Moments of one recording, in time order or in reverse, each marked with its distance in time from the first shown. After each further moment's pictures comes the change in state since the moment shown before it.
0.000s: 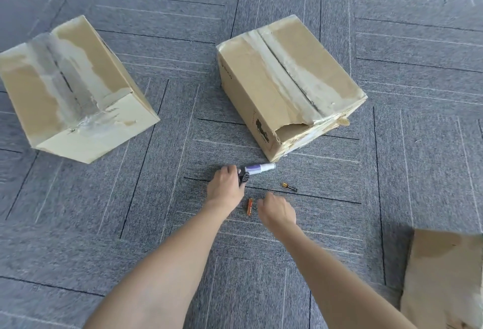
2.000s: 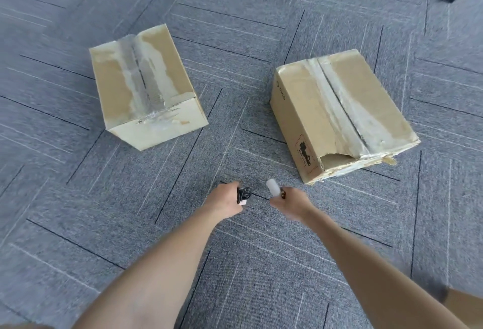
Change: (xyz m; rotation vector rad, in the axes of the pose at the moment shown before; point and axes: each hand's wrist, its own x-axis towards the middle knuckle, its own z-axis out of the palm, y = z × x) left_hand -0.034 -0.069 -0.060 -0.270 -0.297 -0.193; right_hand 0.015 -0.054 -0.067 0.157 -0.333 -0.262
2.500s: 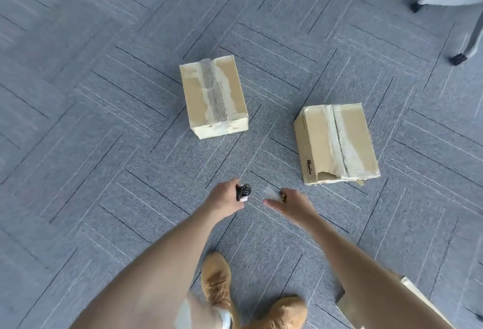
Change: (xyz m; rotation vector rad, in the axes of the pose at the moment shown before) left_hand -0.270 0.024 -0.199 -0.312 0.060 -0.106; right_hand -0.262 -0.200 -0.069 -0.154 -0.113 -0.093
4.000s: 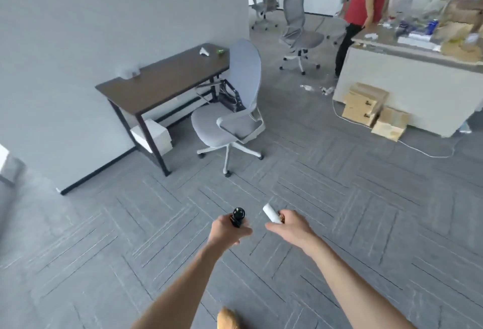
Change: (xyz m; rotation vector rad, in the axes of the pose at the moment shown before) left_hand -0.783 -0.366 -0.332 -1.347 1.337 -1.026; right_hand -0.466 -0.795 0.461 -0.956 -0.805 -0.968
